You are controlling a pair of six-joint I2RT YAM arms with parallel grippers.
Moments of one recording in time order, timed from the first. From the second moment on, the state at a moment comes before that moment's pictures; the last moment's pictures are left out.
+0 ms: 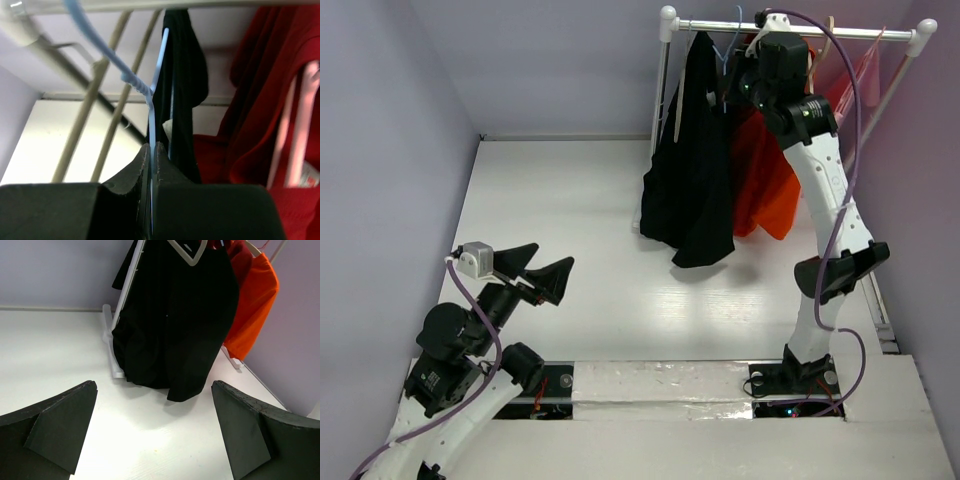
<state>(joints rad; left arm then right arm) -0.63 0.18 0.73 -0.41 -0.12 -0.36 0.36 1.89 2.41 -0.74 0.15 0.28</state>
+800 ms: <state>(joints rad) -0.61 0.18 0.71 -0.41 -0.15 -0.36 0.29 1.90 2.24 -0.54 -0.06 0.32</state>
